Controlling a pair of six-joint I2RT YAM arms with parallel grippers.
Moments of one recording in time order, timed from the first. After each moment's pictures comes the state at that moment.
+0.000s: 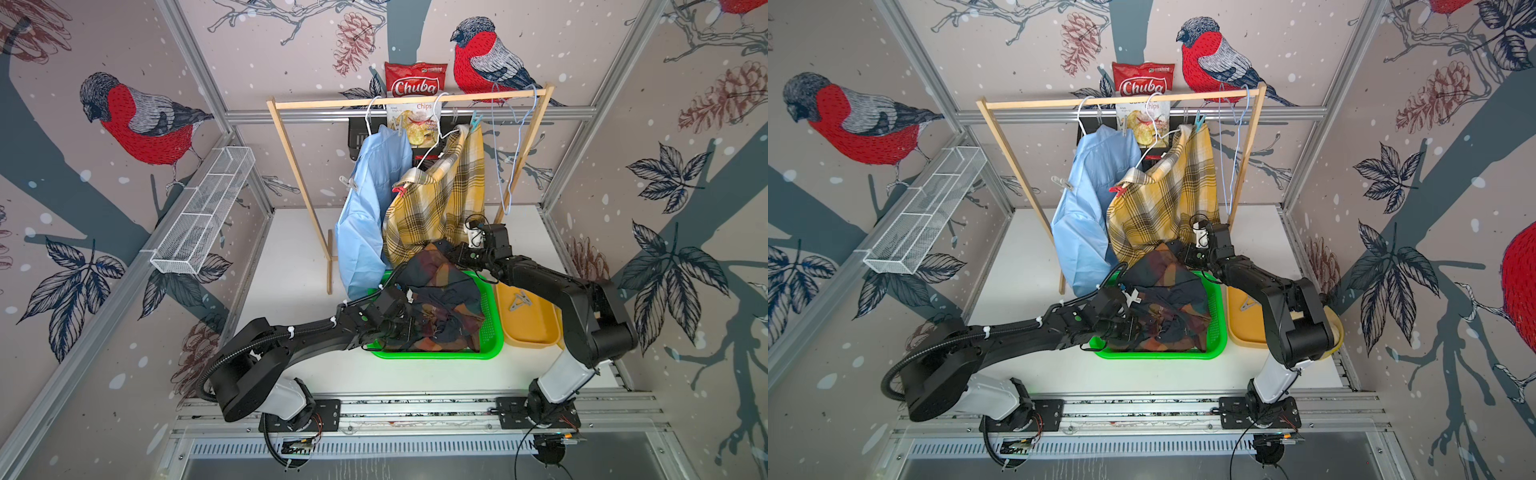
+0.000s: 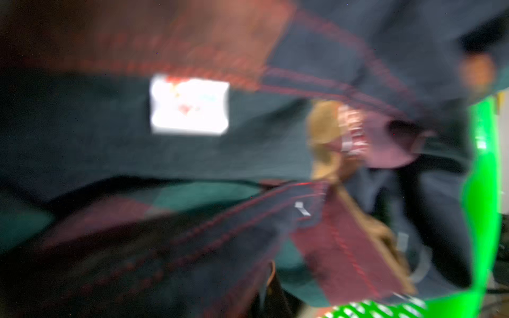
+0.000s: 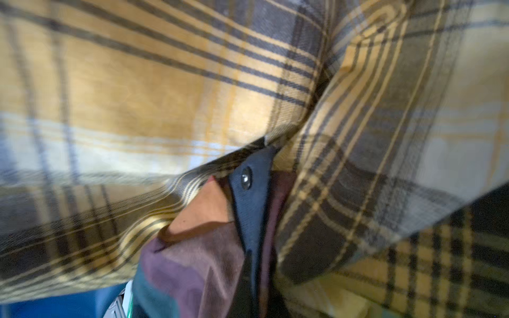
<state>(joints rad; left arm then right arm) -0.89 1.45 0.69 -0.13 0.18 -0.67 0.32 1.65 0.98 0.05 -0.52 0.58</state>
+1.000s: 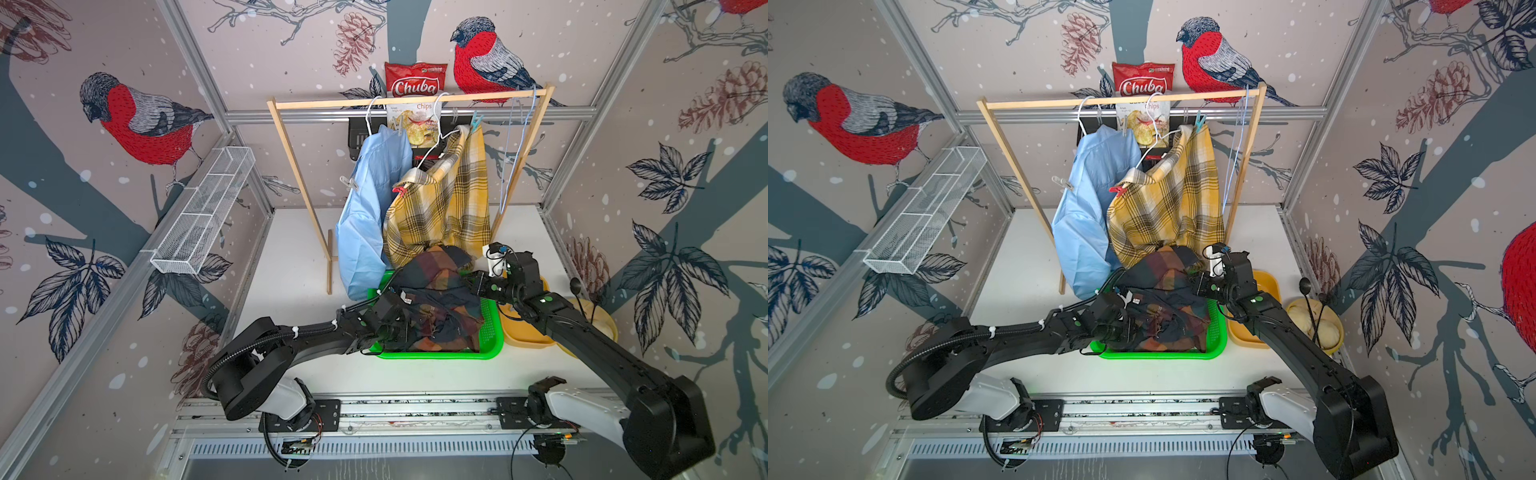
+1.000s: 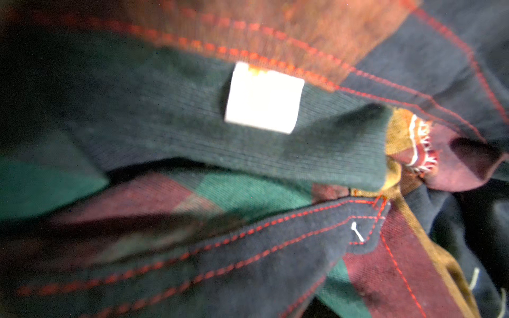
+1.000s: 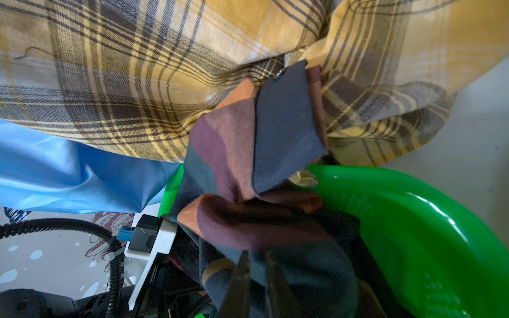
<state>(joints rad) -0.89 1.45 0.64 -0.07 0.10 -0.72 0.40 1.11 0.68 -0.17 -0.39 0.55</state>
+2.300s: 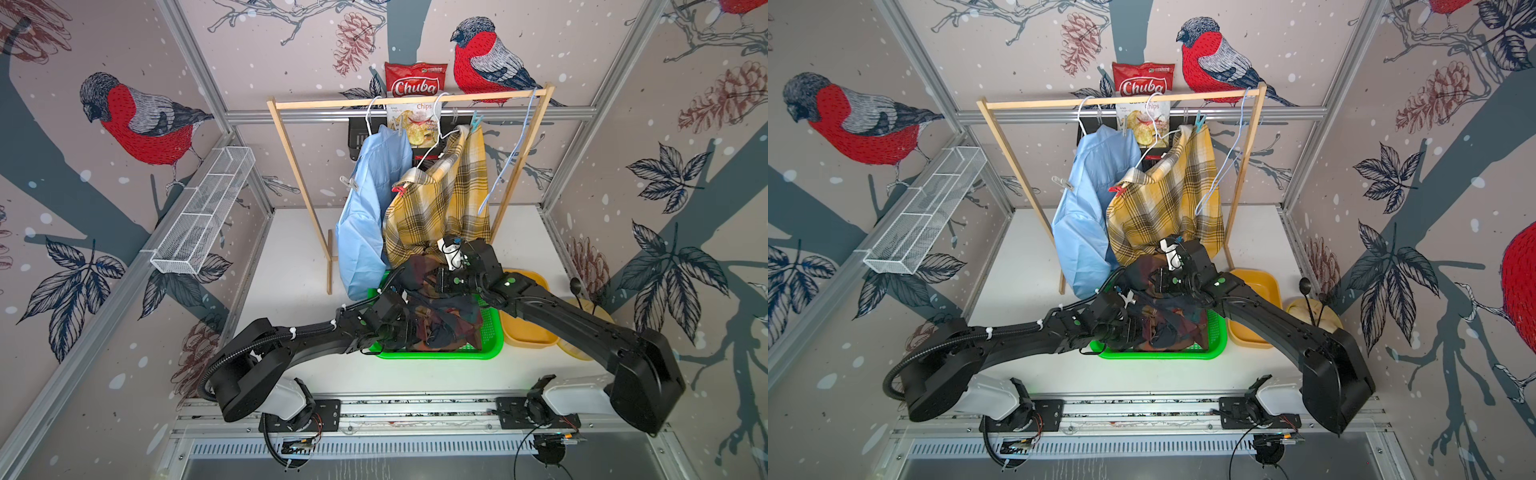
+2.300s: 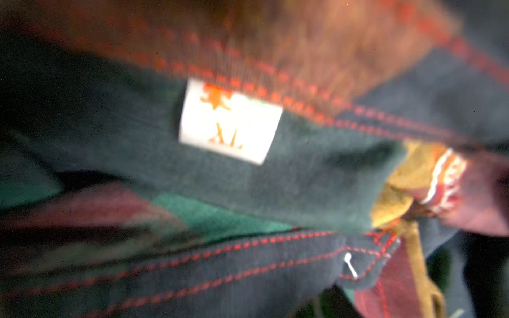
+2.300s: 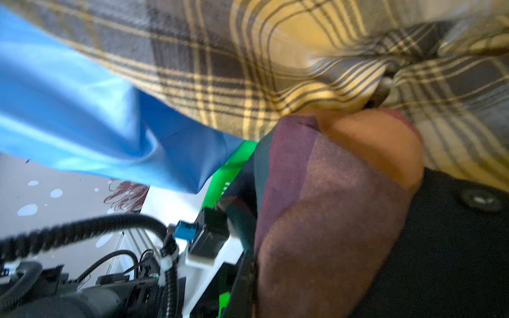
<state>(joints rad) -0.89 1.43 0.67 -0.12 0.08 -0.66 0.71 1.30 0.93 -0.24 -0.31 0.55</state>
